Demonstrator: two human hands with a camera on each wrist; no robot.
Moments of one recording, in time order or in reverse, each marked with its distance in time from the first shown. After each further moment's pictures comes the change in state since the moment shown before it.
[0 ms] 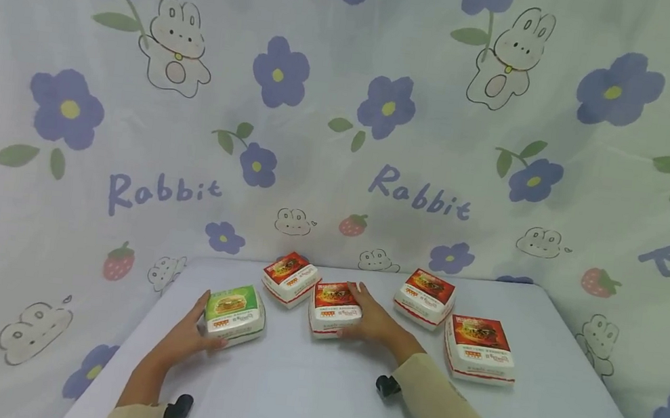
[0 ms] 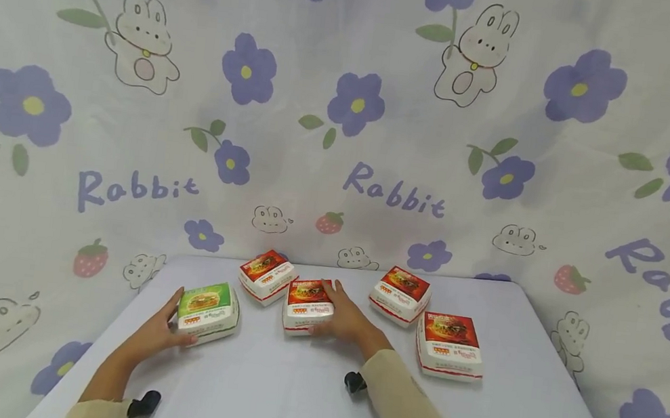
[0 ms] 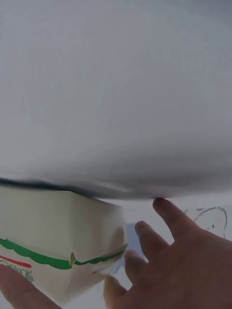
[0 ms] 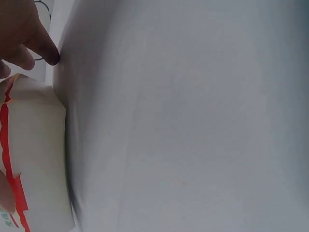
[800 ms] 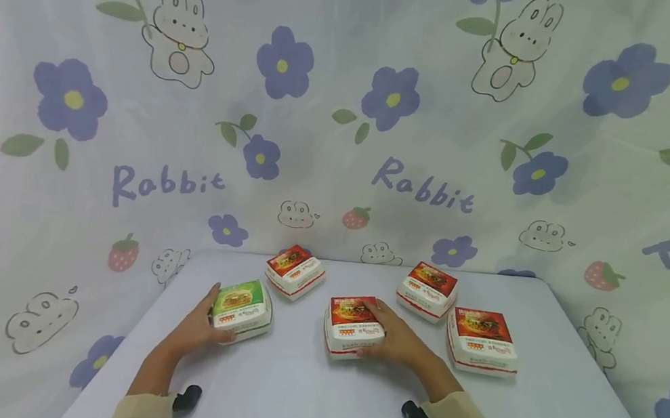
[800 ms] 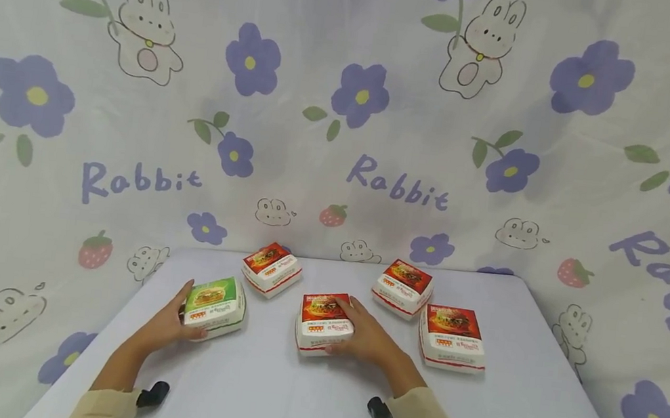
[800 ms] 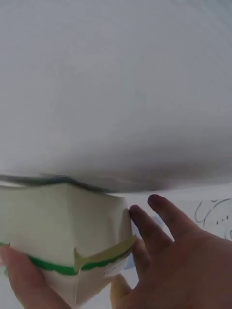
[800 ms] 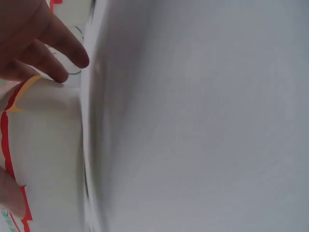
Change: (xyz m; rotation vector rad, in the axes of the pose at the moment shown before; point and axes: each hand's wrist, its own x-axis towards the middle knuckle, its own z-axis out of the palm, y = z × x) left_hand 0.003 0.013 0.007 -0.023 0.001 0.013; right_hand -0.071 0.009 -0.010 -0.009 0.030 -0.005
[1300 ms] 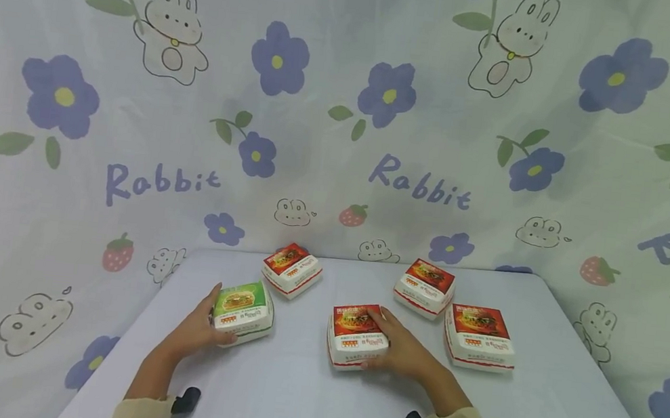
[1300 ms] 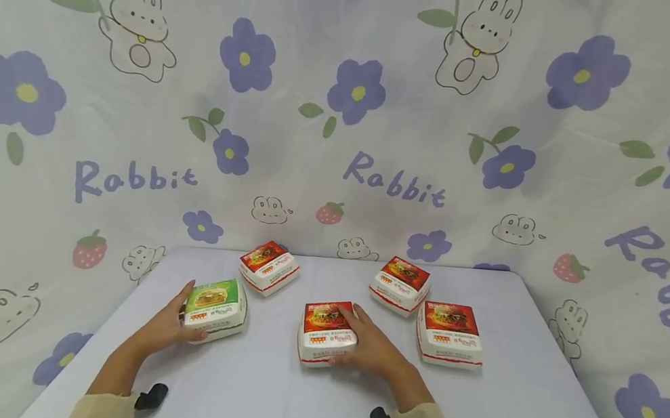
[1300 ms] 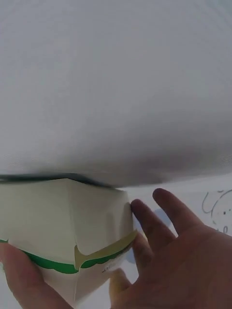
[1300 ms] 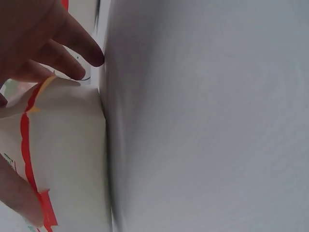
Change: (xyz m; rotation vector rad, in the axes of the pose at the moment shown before) left_hand -0.002 0.006 0.005 0.015 -0.021 0.030; right_hand -0.029 0.003 -0.001 0.007 -0.012 0.041
